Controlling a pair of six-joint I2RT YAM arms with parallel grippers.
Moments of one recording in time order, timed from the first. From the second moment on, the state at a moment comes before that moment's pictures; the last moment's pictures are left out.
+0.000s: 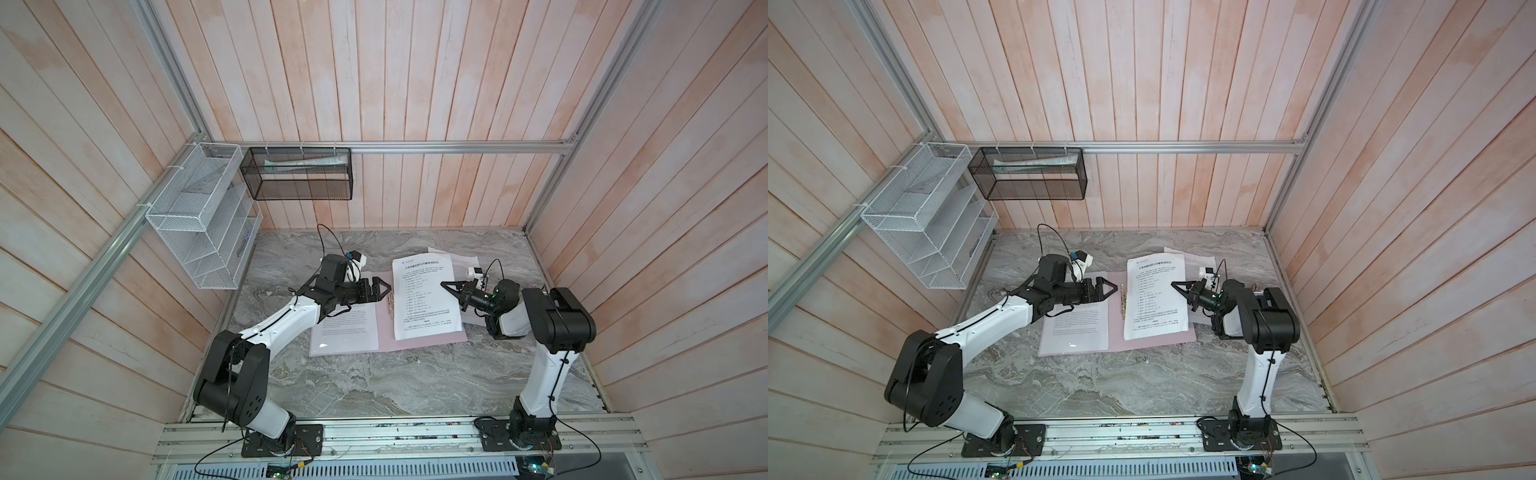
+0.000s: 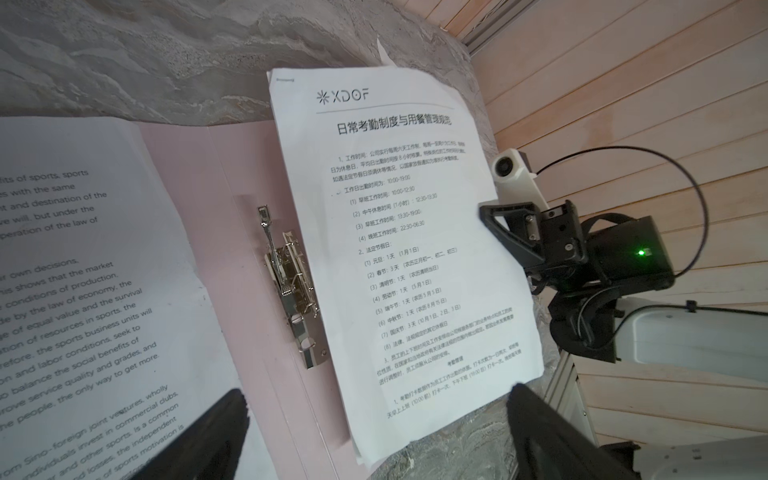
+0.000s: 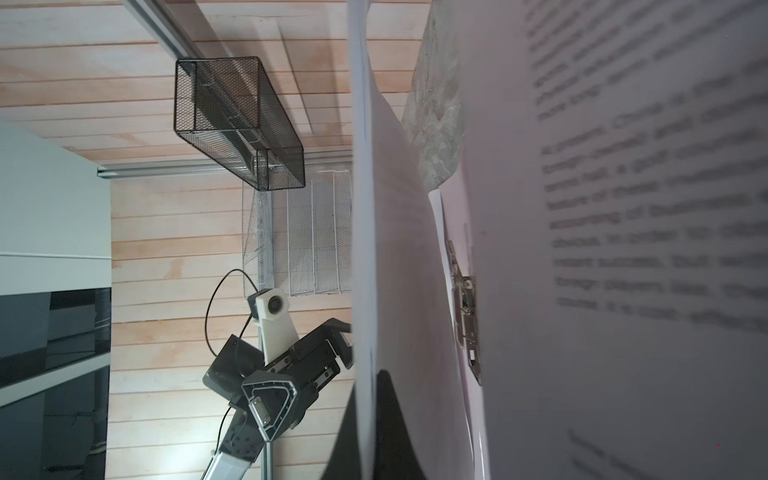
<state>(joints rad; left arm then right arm) -0.41 1.54 1.00 -0.13 0.52 -0.50 0.07 2.04 0.63 1.36 -1.01 1.60</state>
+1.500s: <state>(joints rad) -0.39 1.57 0.98 -0.15 0.52 -0.46 0.00 1.86 0.44 1.02 -0.96 1.16</state>
